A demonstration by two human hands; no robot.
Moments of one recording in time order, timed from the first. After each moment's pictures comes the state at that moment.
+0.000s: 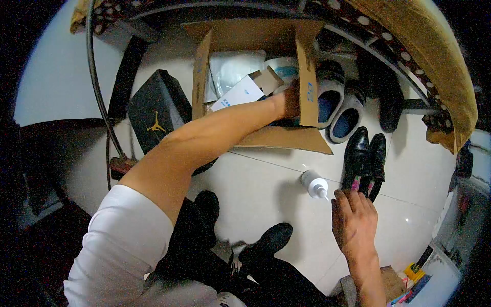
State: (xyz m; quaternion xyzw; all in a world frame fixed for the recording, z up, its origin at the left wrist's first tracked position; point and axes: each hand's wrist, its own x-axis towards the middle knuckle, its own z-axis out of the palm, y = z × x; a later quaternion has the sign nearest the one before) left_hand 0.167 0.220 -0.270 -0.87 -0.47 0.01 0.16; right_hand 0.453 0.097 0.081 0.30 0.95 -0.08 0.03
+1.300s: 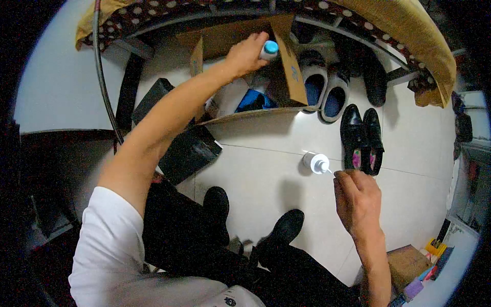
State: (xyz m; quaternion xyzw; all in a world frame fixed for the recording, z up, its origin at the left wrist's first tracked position) left_hand 0.065 0.186 -0.061 -0.69 -0.69 -0.18 -0.05; right_hand 0.477 0.051 0.101 0.35 0.92 -0.11 -0.10
